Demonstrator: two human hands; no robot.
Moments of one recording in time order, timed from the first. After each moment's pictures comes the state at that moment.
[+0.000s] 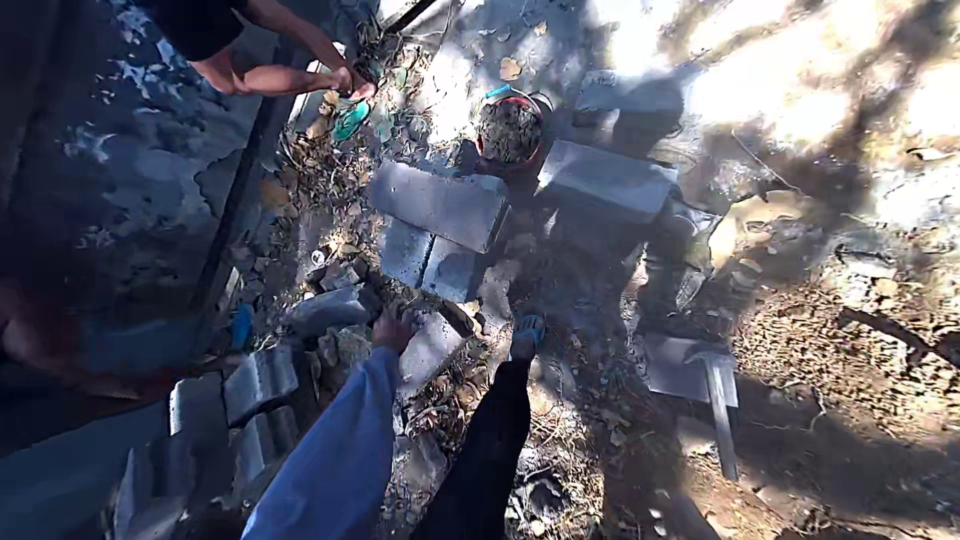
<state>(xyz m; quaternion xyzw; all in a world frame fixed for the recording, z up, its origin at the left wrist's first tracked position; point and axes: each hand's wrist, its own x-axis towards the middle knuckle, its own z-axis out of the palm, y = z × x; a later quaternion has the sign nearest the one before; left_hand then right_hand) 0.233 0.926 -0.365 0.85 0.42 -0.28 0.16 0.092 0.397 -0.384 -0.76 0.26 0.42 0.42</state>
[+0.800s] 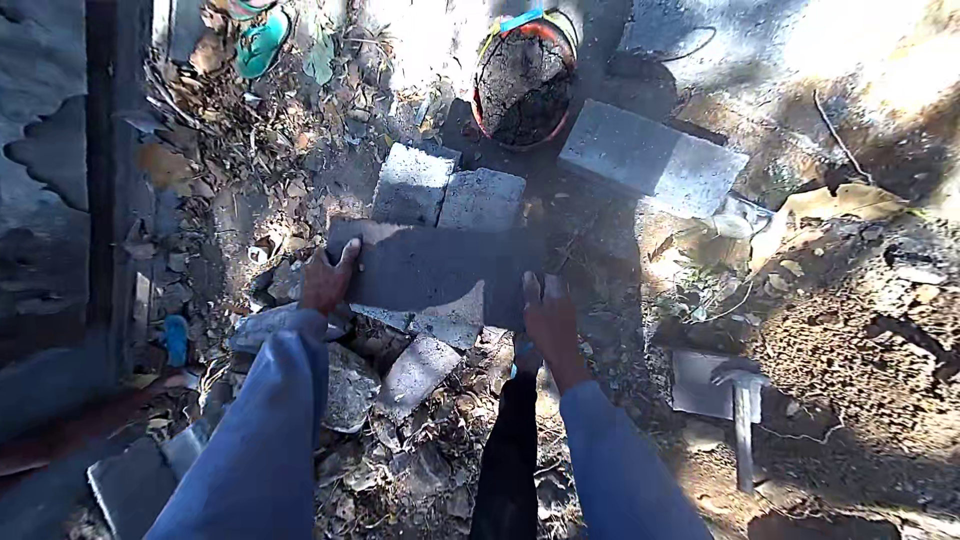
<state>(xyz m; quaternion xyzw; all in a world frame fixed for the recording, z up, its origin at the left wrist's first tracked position) 0.407 1.129 -0.458 0.84 0.45 -0.27 0.15 0.447 0.769 -0.475 -0.81 0.16 0.43 0.36</state>
